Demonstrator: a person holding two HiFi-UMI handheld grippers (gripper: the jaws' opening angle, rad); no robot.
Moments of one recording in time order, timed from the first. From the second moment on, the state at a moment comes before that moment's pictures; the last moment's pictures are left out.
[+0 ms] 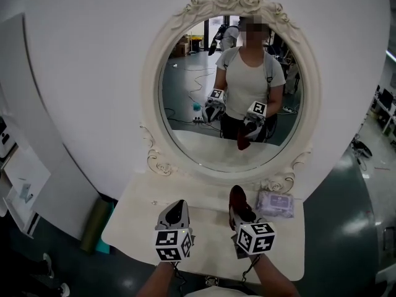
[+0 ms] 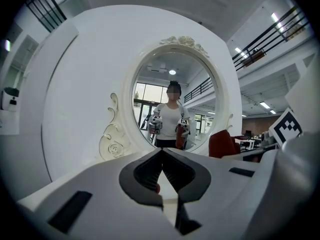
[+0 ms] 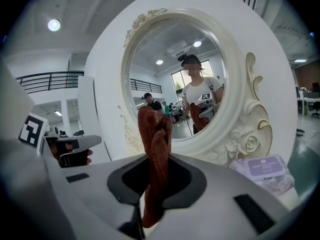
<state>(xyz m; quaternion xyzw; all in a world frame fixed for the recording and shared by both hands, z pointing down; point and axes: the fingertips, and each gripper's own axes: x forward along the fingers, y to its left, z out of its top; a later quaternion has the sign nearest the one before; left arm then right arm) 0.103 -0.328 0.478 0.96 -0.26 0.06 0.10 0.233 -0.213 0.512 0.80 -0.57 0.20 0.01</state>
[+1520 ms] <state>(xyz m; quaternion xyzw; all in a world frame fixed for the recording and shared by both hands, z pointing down) 0.147 -0.485 0.159 0.96 -0.29 -0.03 -0.04 0.241 -0.421 0.111 0.73 -0.39 -0.30 0.47</state>
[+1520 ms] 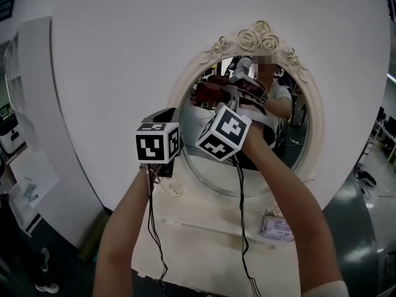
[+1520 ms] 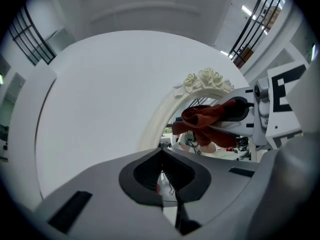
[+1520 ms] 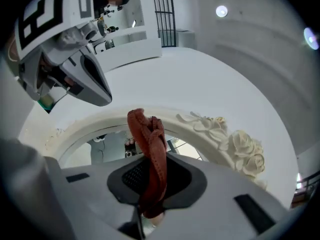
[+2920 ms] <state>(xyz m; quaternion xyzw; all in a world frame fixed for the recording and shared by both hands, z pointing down) 0.139 -0.522 0.331 0.96 -0.29 0.07 0.01 0.223 -0.483 0.279 0.66 -0.42 -0.26 0.57</state>
